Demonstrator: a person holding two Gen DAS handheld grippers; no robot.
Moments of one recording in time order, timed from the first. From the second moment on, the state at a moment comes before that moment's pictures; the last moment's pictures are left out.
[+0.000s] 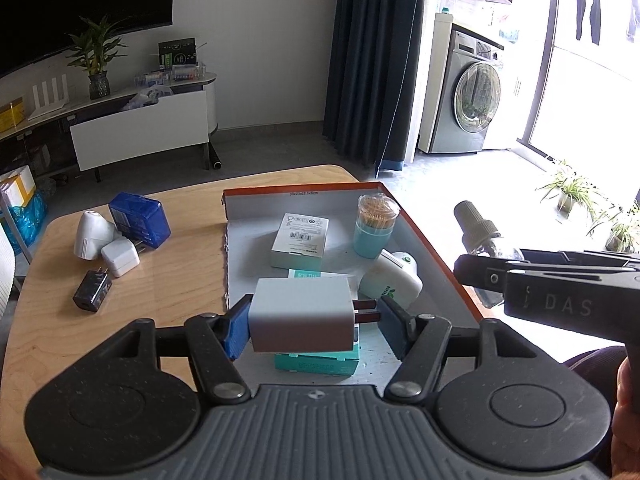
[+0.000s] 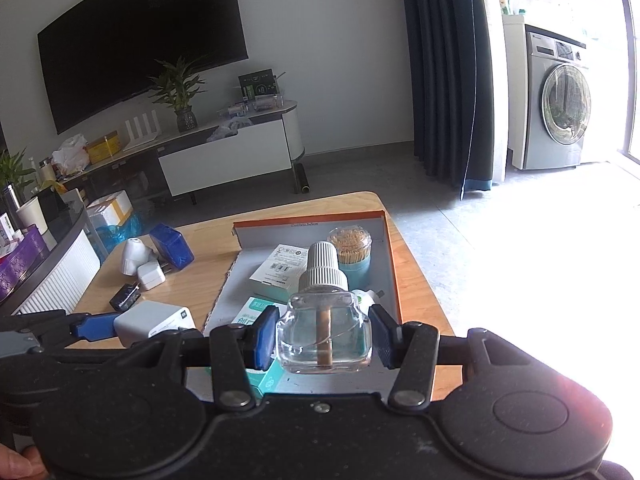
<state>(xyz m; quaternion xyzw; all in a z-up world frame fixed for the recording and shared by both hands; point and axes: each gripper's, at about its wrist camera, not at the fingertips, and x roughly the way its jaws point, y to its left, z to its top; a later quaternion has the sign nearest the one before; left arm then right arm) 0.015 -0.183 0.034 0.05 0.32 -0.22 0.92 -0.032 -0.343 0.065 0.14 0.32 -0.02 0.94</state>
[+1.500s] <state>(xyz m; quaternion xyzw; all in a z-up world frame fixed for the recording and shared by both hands) 0.025 -0.213 0.012 0.07 0.35 -0.26 0.89 -0.015 -0.365 0.035 0.16 0.35 -0.04 0.92</state>
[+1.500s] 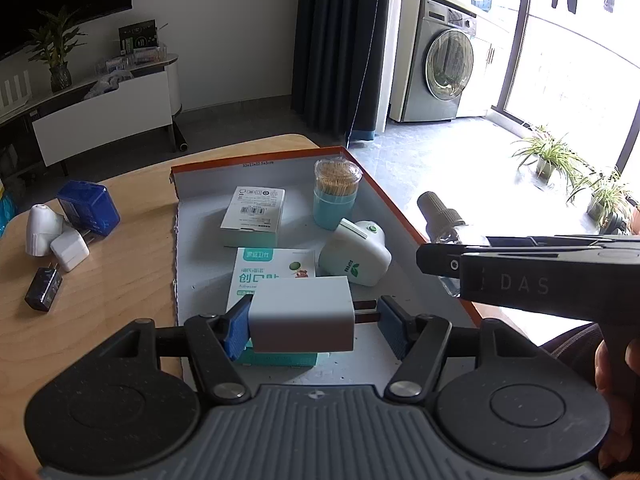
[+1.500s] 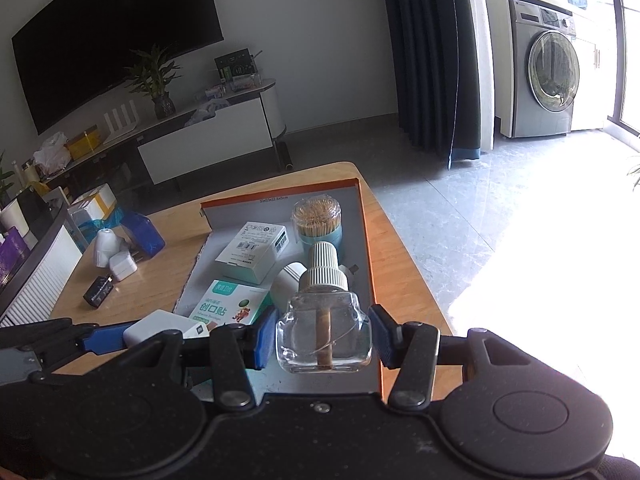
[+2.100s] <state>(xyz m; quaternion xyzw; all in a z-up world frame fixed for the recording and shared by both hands) 0.024 -0.219 0.008 0.07 0.36 -0.29 0.88 -0.019 -0.368 0.037 0.17 0.34 -0.05 0.92</state>
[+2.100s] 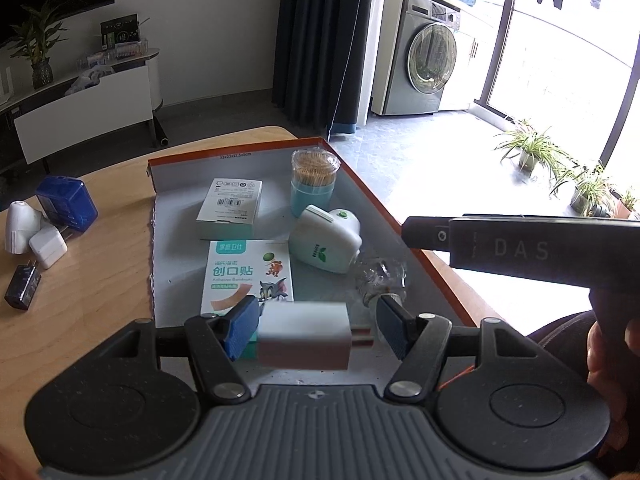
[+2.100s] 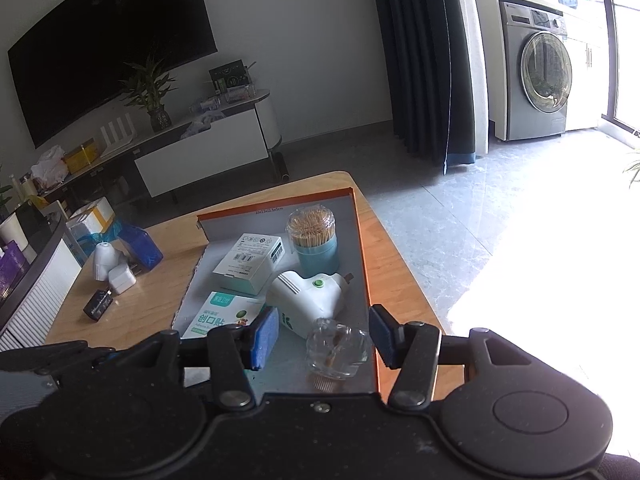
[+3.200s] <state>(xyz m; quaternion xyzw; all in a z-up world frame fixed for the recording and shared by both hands) 0.054 -0.113 0.035 0.03 0.35 -0.13 0.93 0.012 -0.296 0.053 0.14 0.34 0.04 0.93</state>
